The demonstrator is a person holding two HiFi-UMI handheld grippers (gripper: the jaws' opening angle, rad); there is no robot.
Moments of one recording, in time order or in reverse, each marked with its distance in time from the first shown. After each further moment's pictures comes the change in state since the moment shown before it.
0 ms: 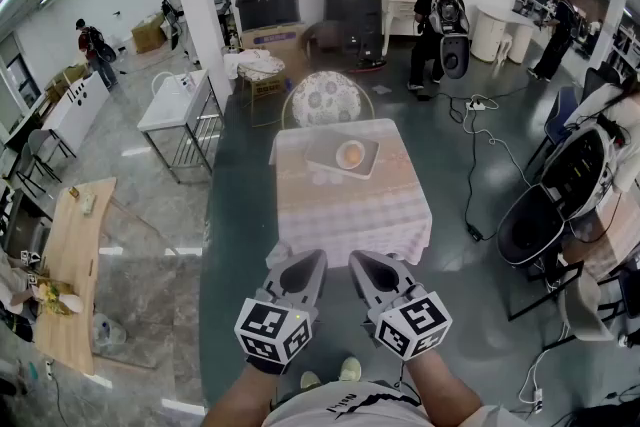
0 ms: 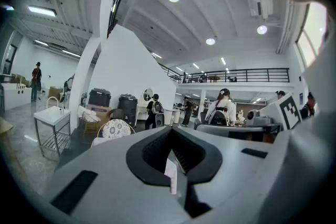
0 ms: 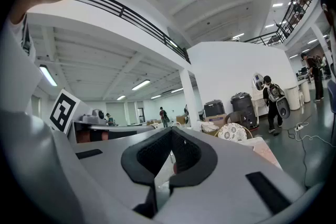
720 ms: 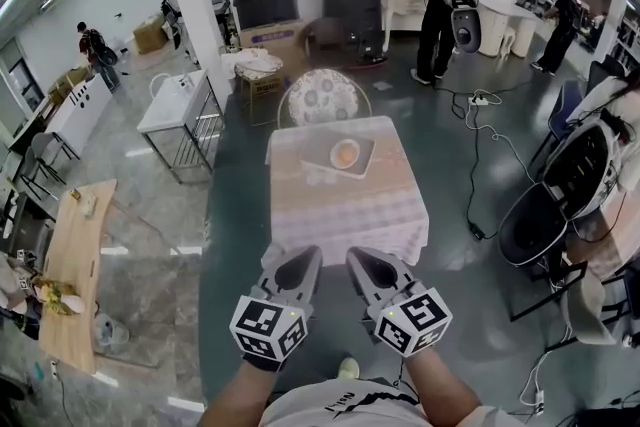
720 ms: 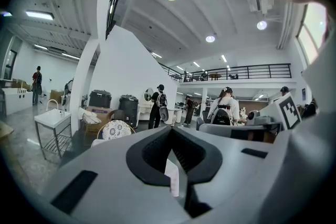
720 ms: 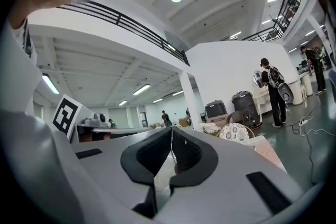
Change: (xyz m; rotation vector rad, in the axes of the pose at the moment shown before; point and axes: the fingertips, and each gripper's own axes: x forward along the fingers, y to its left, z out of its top) left arm 0.038 -0.015 -0.003 0.023 0.002 0.019; right arm -0.011 -0.044 0.003 0.047 -0.032 0.027
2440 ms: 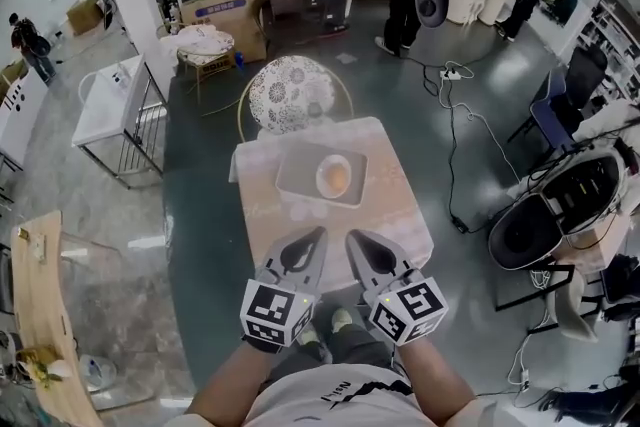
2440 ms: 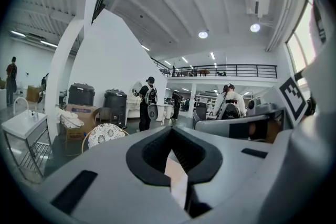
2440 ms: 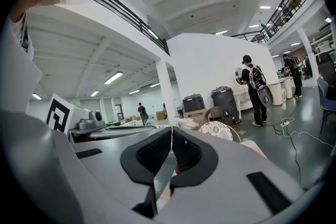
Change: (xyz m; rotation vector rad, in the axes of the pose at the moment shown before) left arm 0.228 0.203 0.011 0.035 0.057 -0.189; right arm 0.248 -0.165 -0.012 0.000 0.086 -0.252
